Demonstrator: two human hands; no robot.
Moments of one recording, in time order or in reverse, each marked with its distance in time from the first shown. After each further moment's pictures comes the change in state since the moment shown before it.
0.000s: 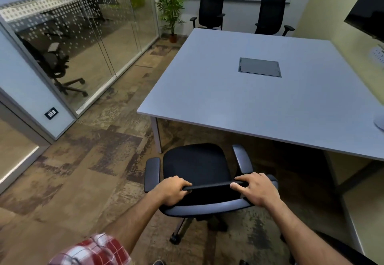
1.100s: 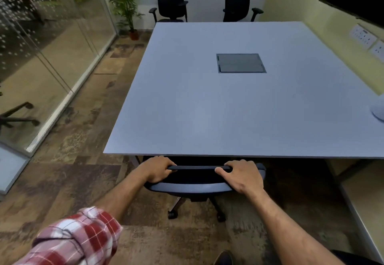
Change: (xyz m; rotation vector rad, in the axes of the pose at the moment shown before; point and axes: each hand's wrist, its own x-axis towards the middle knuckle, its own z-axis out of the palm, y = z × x) left_hand 0.284 -0.126 -0.217 0.201 -0.088 0.147; right_hand 0.281 -0.015 -0.040 0.013 0.230 0.296
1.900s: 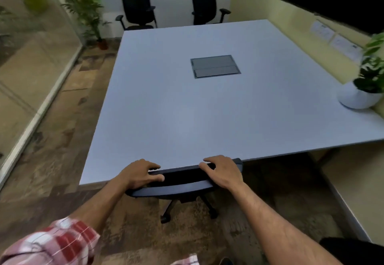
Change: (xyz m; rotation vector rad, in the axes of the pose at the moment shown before) left_hand 0.051 -0.027 -0.051 -0.044 0.021 -0.059; right_hand 0.063 -0.005 -0.014 0.338 -0.106 0.090
